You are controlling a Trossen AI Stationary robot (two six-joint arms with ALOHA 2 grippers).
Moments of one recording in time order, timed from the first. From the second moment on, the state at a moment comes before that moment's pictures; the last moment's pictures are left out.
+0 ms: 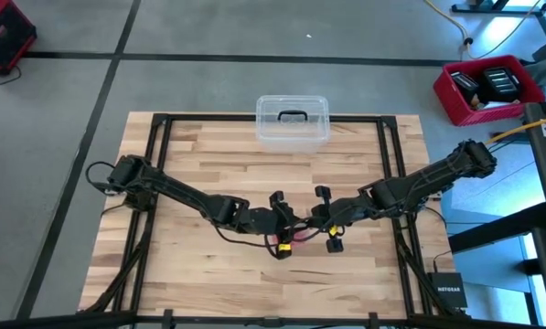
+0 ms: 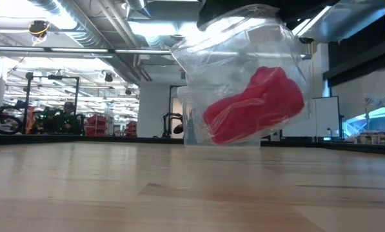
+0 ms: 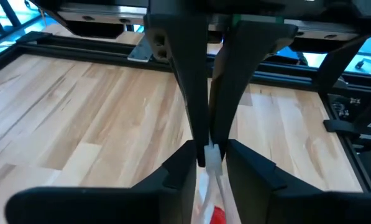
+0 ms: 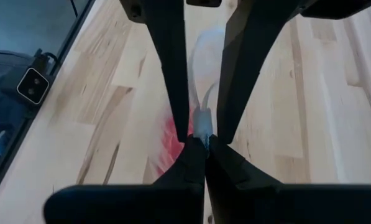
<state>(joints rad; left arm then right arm) -0.30 1.84 1.38 0.04 -0.39 -0.25 0.38 1.31 0.99 -0.42 0.15 0.15</state>
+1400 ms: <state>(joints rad) -0.33 1.84 1.38 -0.14 -0.39 -0.30 0.38 1.31 1.01 -0.51 0.12 0.13</state>
